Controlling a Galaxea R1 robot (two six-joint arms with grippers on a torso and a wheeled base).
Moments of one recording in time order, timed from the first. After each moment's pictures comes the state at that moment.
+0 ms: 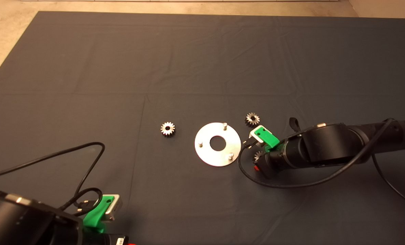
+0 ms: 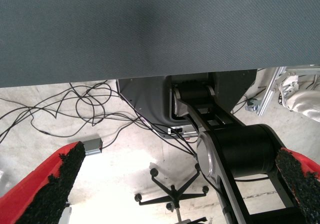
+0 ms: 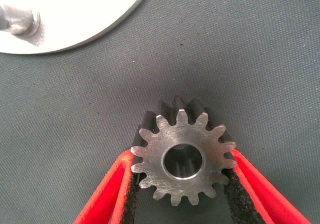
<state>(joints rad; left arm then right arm) -0.04 2.13 -0.28 0.52 1.53 -1.78 0.09 2.47 -0.76 -0.76 -1.54 1.11</state>
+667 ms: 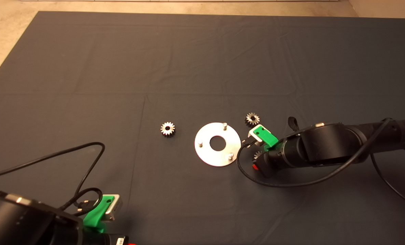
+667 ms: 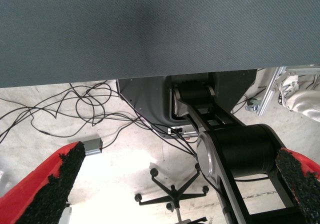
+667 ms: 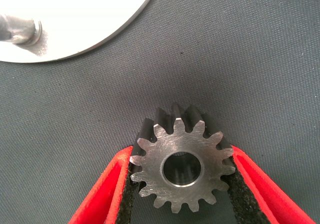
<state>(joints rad) -0.04 2.13 -0.28 0.52 1.53 -1.78 0.09 2.47 -0.76 -0.77 -1.54 1.11</state>
